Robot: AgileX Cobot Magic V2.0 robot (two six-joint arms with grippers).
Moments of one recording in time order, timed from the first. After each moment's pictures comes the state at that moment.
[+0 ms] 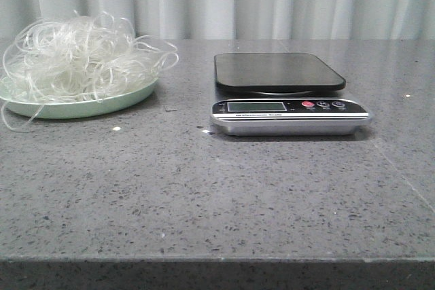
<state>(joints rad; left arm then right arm) -0.19 0.26 -0.37 -0.17 0.33 0.20 -0.02 0.17 -0.35 0.16 0.32 -0.18</state>
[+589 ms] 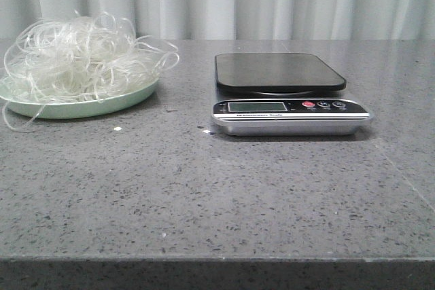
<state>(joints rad) -0.19 0.26 -0.36 -0.17 0.33 0.20 -0.02 0.17 -0.35 0.16 0.32 -0.18</state>
